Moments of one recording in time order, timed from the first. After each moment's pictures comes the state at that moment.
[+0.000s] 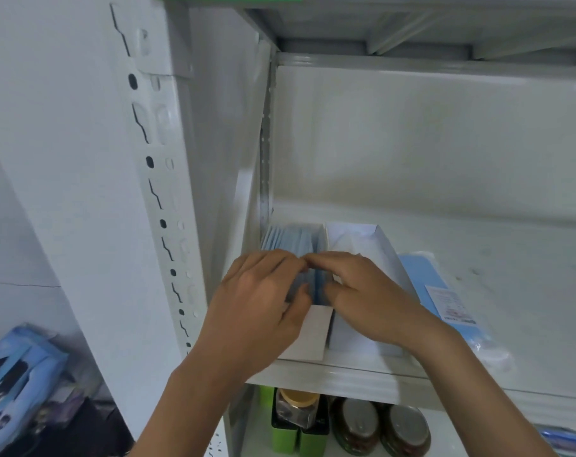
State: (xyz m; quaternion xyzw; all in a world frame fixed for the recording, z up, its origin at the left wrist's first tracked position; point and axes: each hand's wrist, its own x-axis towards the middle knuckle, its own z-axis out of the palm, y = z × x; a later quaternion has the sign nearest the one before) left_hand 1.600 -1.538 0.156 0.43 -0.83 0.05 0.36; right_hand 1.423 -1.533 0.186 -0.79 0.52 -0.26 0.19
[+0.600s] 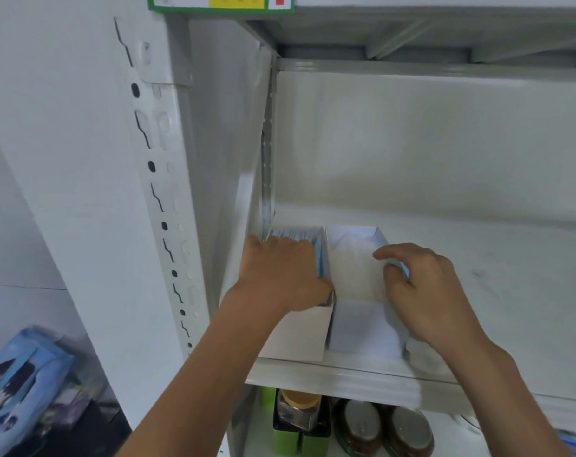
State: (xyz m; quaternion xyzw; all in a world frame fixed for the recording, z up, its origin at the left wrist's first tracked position) left_hand 1.560 -1.575 0.197 0.57 -0.82 0.04 0.10; right_hand 1.363 -1.524 0.171 -0.66 0.65 -0.38 -0.02
